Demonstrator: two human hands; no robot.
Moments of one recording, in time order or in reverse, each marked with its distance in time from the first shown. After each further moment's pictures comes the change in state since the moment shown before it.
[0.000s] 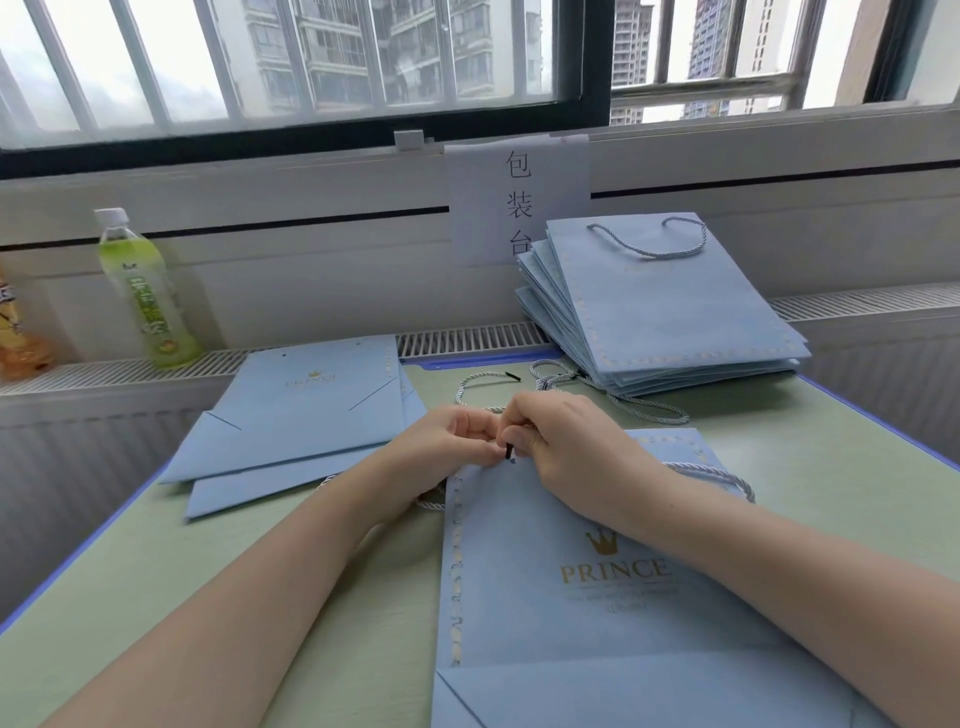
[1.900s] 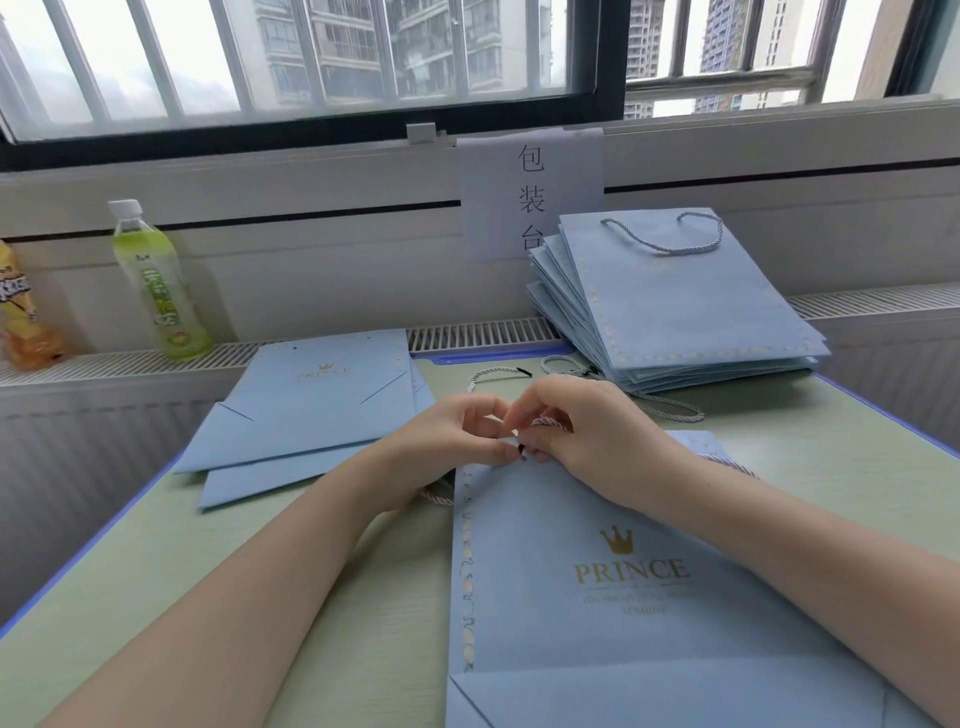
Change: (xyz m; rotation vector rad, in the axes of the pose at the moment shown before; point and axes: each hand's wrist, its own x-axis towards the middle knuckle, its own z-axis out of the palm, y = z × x) left_hand -0.005 0.006 -0.007 0.009 -0.029 0.005; right_hand 0.002 0.000 -0.009 0.213 0.018 0.011
